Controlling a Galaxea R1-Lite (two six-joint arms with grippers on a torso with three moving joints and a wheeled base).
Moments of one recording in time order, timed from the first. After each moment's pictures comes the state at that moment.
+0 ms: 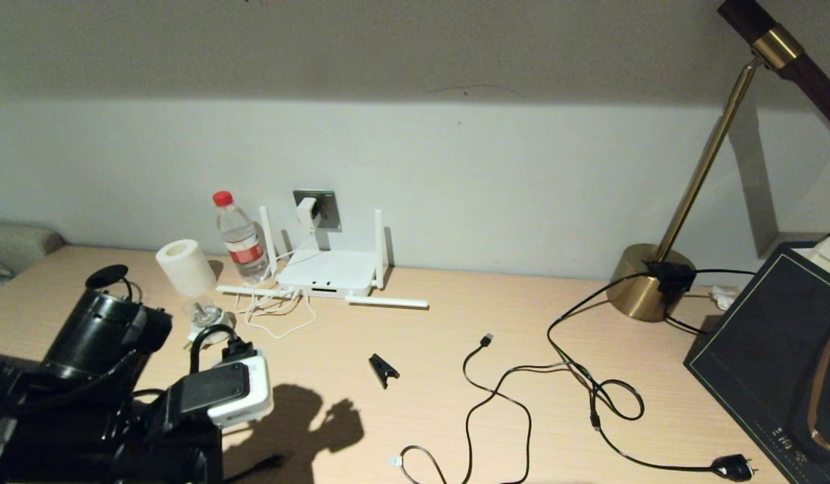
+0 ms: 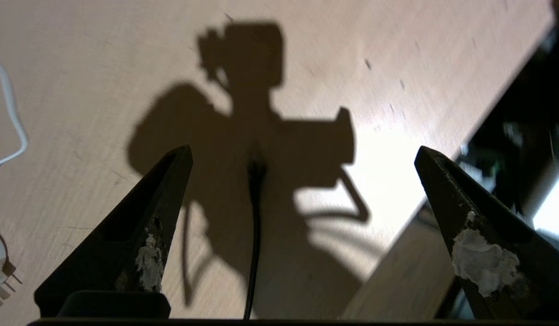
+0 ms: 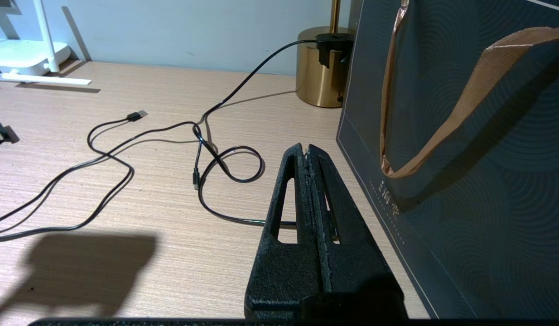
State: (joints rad) left arm -0.31 1.42 -0.69 0.22 -0.27 0.83; right arm -0.01 0.00 0.00 -0.09 0.01 0.00
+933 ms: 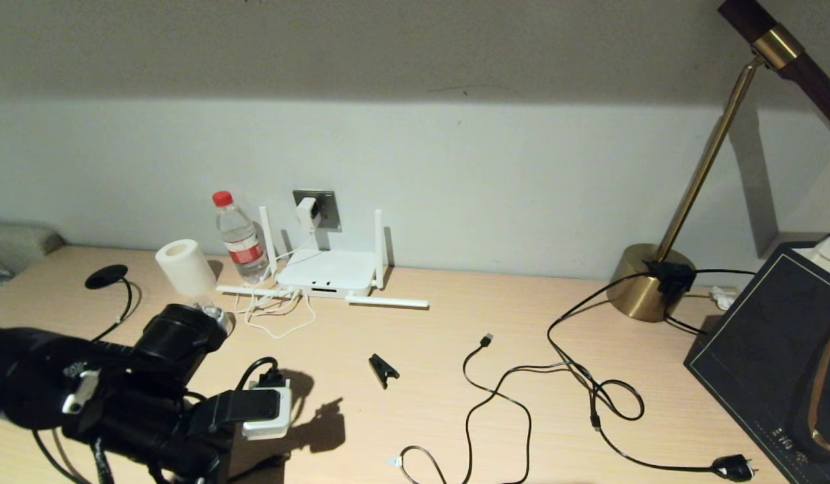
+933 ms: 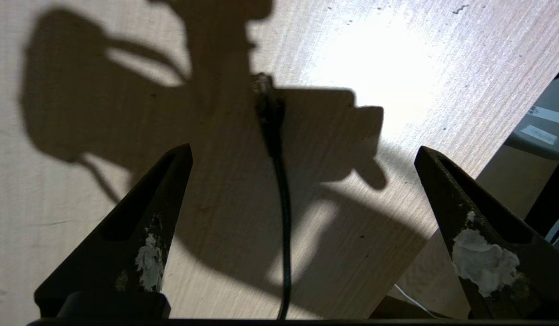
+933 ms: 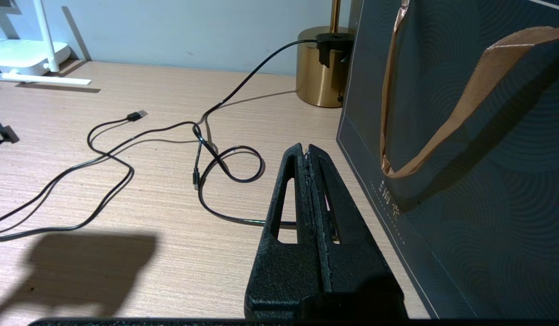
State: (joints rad) left arm -0.21 1.69 -0.73 0.26 -0.16 1.10; right arm -0.01 0.00 0.00 -0.09 0.01 0.00
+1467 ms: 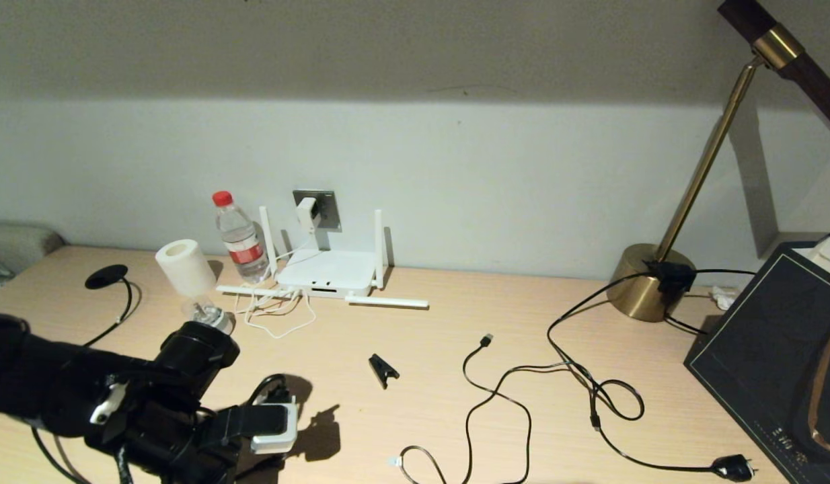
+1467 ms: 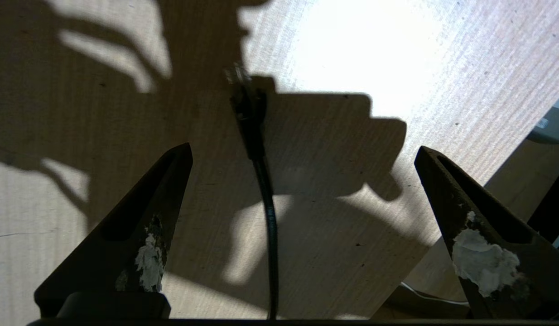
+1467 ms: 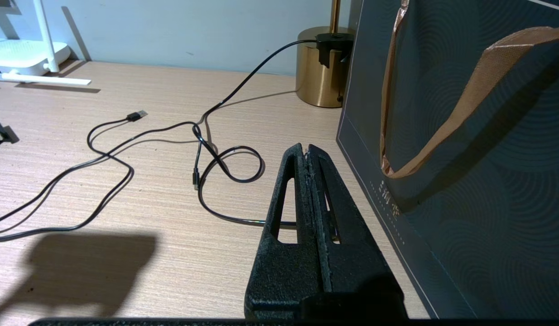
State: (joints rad) left arm -0.21 1.77 -0.69 0.21 -0.12 1.10; right arm -0.01 0.00 0.00 -0.09 0.01 0.00
